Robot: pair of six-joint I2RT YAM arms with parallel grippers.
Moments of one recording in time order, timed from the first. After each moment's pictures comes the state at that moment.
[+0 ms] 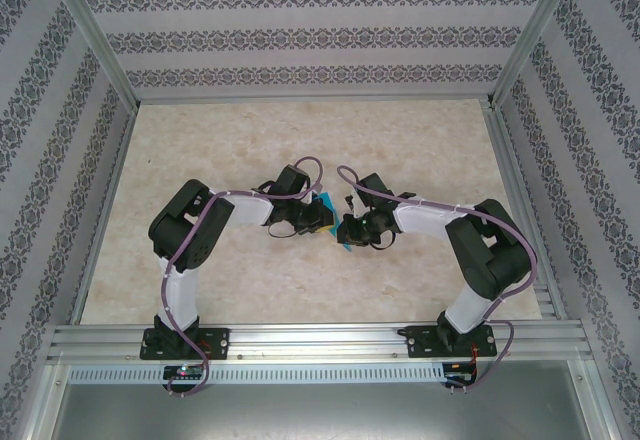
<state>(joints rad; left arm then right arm) -0.60 2.00 1.05 0.03 0.64 -0.90 0.55 1.68 0.84 -0.34 -0.44 0.52</state>
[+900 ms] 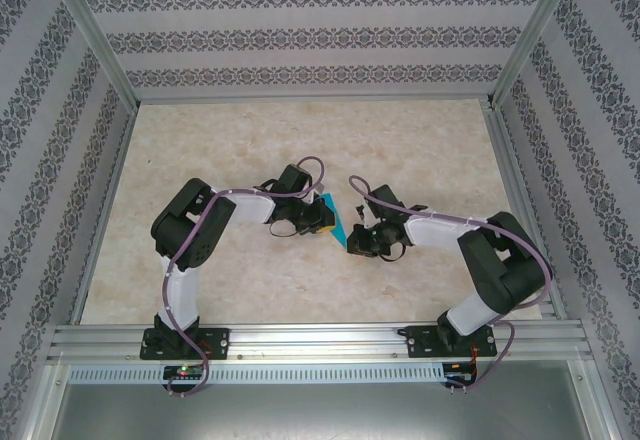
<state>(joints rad) -0.60 2.02 1.09 -0.01 0.66 -0.90 0.53 1.57 0.68 -0.32 -0.43 0.56</state>
